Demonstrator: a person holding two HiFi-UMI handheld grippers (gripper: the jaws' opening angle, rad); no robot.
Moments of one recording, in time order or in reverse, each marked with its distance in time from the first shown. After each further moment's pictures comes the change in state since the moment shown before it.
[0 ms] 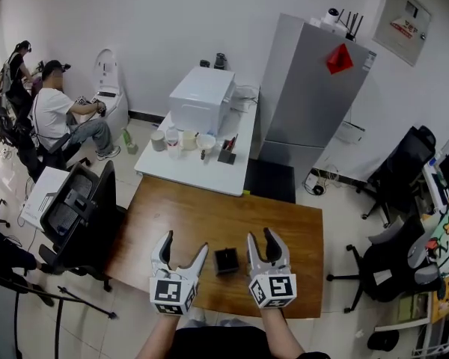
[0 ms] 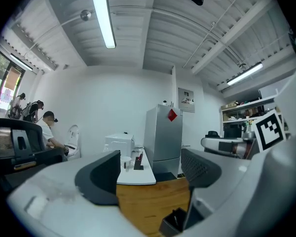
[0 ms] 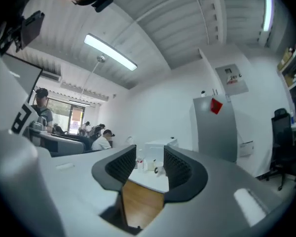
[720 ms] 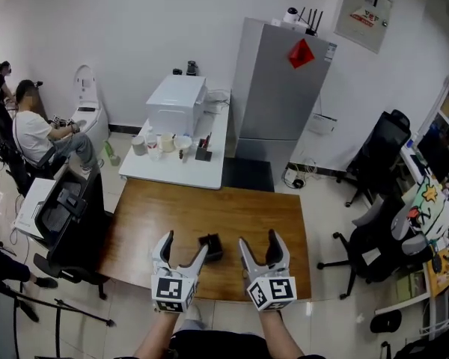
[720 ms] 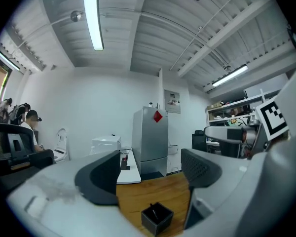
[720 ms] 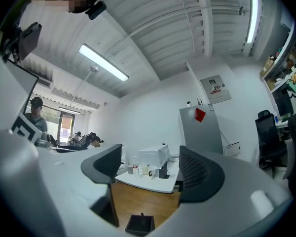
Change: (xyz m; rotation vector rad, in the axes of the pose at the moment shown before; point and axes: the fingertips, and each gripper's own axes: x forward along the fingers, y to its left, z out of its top) left arm -0.044 -0.077 -0.006 0.050 -0.016 -0.119; right arm -0.114 -0.007 0.027 0.056 -0.083 -0.099
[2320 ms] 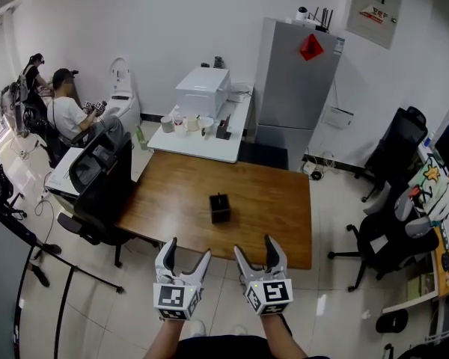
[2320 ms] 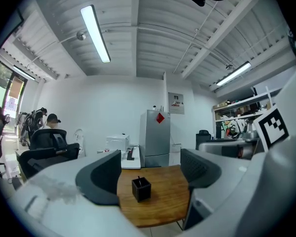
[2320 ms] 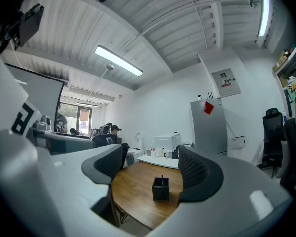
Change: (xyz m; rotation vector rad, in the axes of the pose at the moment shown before) left arm -0.196 -0.118 -0.011 -0.008 0.014 0.136; right arm -0.190 0.060 -0.011 -0.039 0.132 0.159
